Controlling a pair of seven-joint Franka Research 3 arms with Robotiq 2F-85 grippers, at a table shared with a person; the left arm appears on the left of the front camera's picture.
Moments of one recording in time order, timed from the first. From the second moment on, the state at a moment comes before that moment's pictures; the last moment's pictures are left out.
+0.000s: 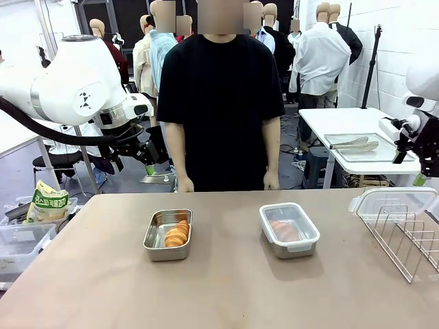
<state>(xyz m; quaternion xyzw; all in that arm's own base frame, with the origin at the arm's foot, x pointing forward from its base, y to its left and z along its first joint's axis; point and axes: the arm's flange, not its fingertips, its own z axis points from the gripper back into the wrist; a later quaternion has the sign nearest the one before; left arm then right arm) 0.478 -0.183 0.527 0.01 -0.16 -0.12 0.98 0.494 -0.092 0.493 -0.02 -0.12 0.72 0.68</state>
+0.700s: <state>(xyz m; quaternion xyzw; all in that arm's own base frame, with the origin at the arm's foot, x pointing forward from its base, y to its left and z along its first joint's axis) 0.478 -0.183 0.527 0.01 -0.16 -0.12 0.98 0.494 -0.093 0.495 -0.02 -0.12 0.72 0.68</state>
